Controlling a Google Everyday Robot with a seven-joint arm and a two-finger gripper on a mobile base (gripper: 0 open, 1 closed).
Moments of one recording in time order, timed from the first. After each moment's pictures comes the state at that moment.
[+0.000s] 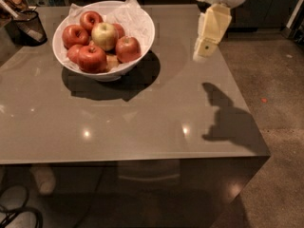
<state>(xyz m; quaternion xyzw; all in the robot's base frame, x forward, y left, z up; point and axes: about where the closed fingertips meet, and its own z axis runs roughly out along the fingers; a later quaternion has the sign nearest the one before) 0.566 -0.119 1.013 -0.65 0.72 -0.01 0.22</state>
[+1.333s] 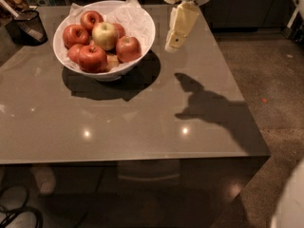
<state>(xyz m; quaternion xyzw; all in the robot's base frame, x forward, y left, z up) 0.615 -0.059 1.004 -0.68 0.69 0.03 0.25</state>
